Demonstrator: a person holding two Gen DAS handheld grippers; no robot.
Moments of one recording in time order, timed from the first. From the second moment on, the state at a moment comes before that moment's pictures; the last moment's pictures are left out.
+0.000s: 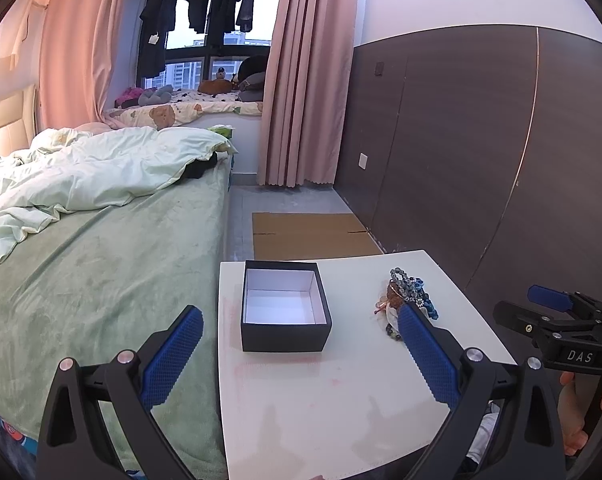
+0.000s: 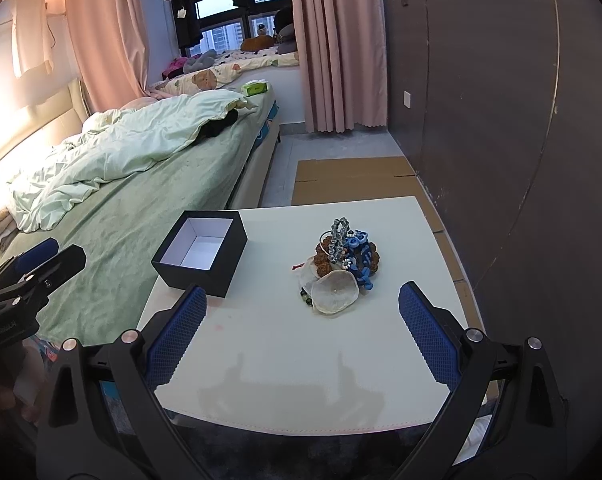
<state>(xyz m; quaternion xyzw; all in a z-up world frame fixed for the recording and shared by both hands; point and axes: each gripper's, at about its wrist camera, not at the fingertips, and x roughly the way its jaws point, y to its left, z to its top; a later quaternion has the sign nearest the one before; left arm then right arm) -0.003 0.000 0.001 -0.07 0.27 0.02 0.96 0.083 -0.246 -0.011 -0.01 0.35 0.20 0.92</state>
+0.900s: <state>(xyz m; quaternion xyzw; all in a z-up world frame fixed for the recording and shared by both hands) -0.005 -0.001 -0.001 -0.06 0.27 0.02 0.96 0.083 -0.246 -0.015 -0.02 0.34 0.19 0.92</state>
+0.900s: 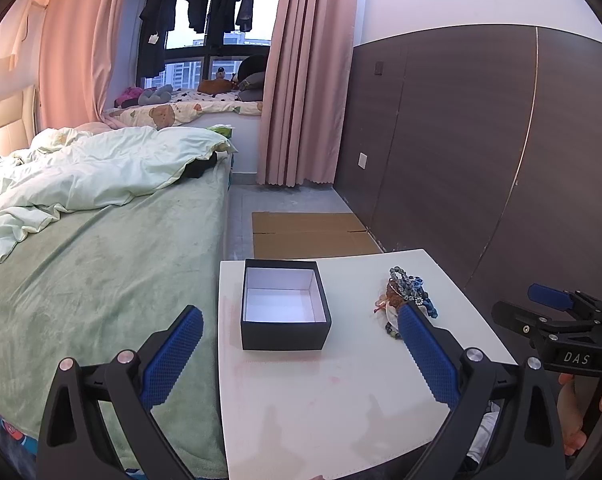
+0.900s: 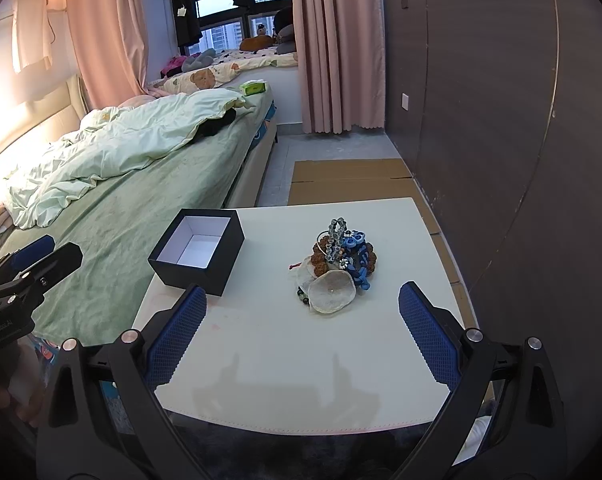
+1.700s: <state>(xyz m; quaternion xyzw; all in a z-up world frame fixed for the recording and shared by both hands) -0.008 0.000 -0.001 -0.07 0.27 0.02 0.96 0.080 -0.245 -0.018 -0.02 0.34 0.19 0.92</state>
